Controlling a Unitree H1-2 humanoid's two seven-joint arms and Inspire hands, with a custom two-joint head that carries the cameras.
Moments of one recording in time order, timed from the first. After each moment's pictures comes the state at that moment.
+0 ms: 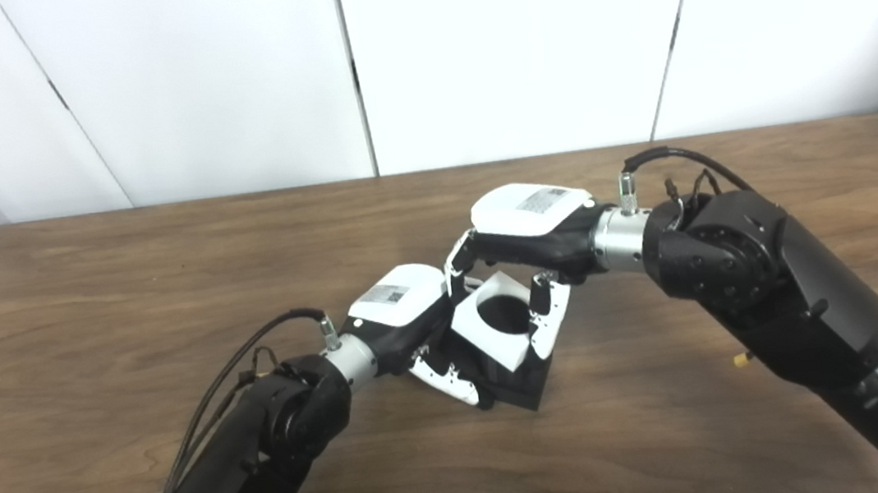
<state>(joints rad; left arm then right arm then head) -0.42 0.31 -0.56 0.10 0.70 -0.04 -0.35 -0.61 -0.41 0.47 -0.31 -0.64 0.15 0.83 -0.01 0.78</state>
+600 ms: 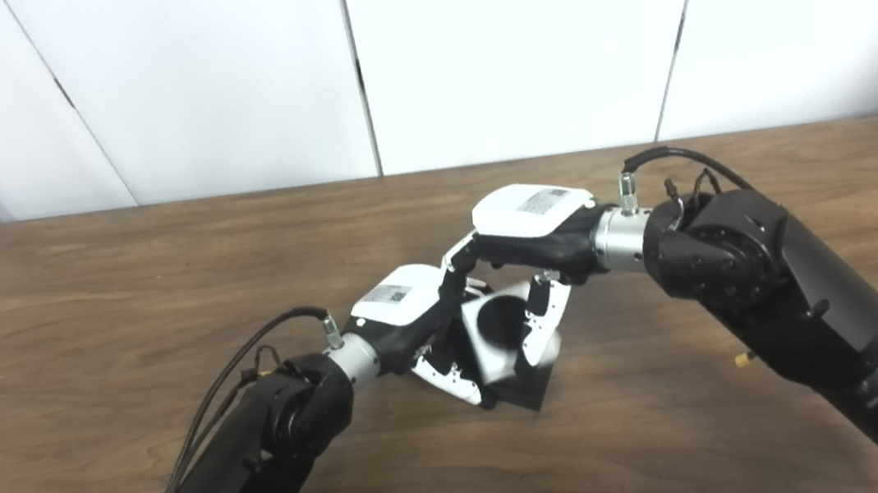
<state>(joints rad) -0.42 0.31 -0.56 0.10 0.70 -0.03 -0.35 -0.62 -0.42 0.48 -0.31 -0.65 0.16 0.85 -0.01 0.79</state>
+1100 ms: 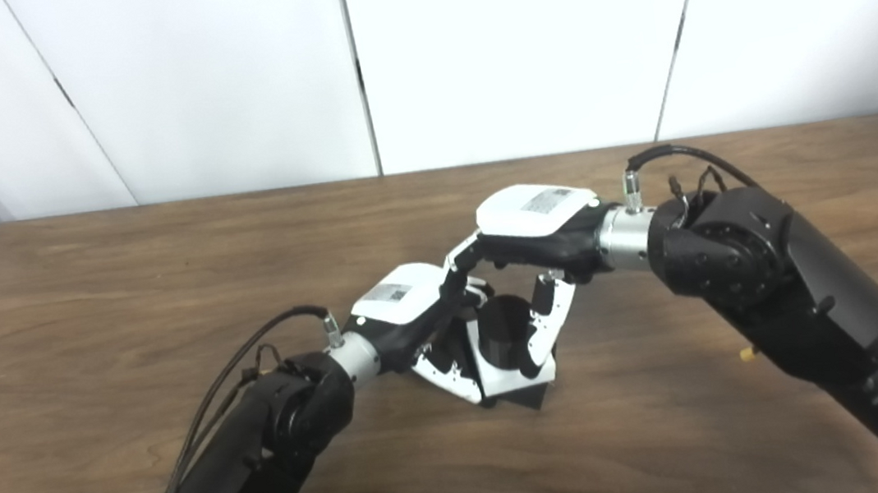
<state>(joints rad) -0.42 0.30 -0.56 0.10 0.70 -0.03 -0.35 -0.62 -0.42 0.48 -0.31 -0.64 0.16 0.86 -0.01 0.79</state>
